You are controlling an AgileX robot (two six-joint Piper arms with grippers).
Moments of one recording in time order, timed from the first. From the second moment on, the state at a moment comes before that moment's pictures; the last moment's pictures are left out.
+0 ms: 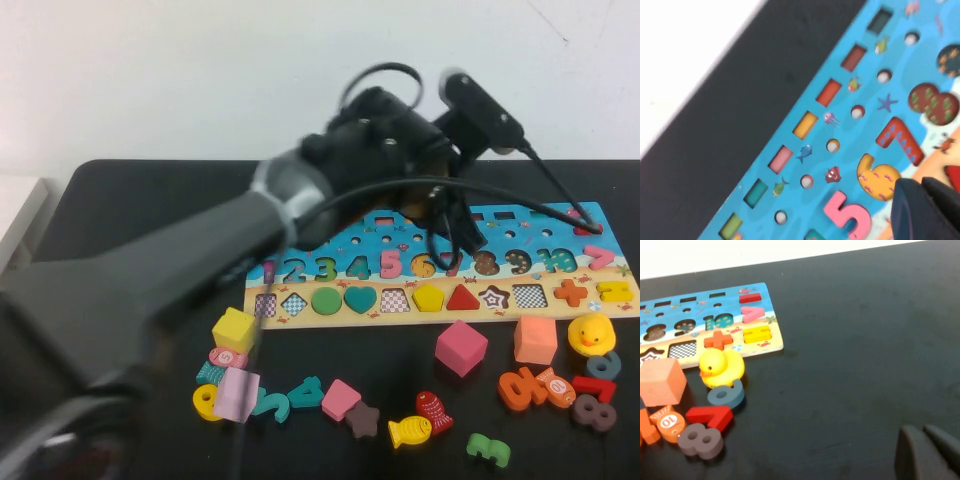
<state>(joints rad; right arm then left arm) -0.13 -0.01 0.02 -0.12 0.41 0.20 -0.75 2.16 -1.99 0.23 0.73 0.06</state>
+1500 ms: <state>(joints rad) -0.13 -0.01 0.02 -0.12 0.41 0.20 -0.53 0.31 -0.32 0.27 0.33 -0.24</state>
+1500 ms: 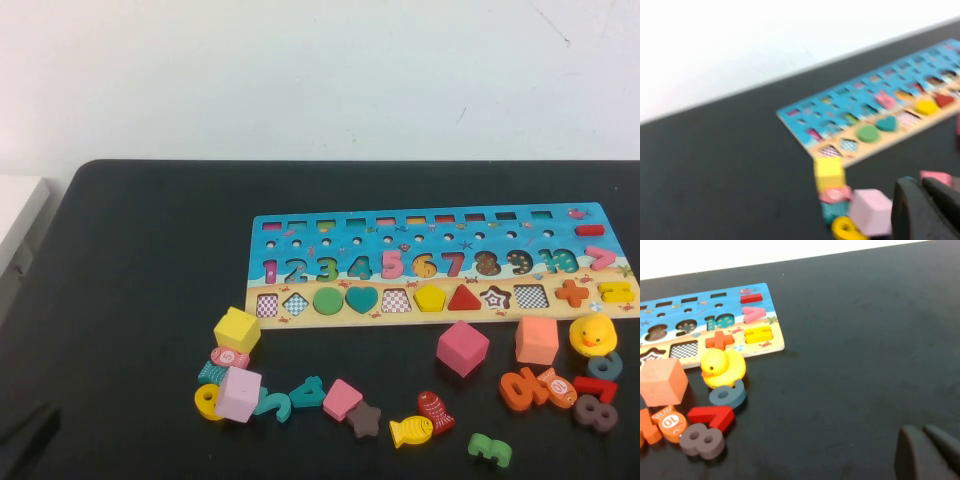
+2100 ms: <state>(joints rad) -0.13 -0.01 0.02 -0.12 0.41 0.20 -0.04 -0.01 0.02 -0.01 0.16 -0.03</state>
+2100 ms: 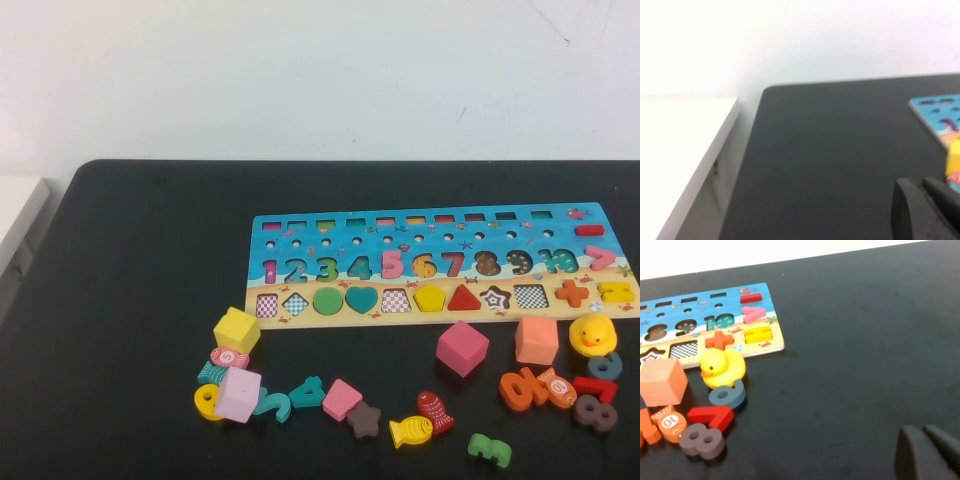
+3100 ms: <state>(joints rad) -0.13 -0.01 0.02 -0.12 0.41 0.20 -0.02 -0.01 0.02 -0.11 0.34 -0.03</state>
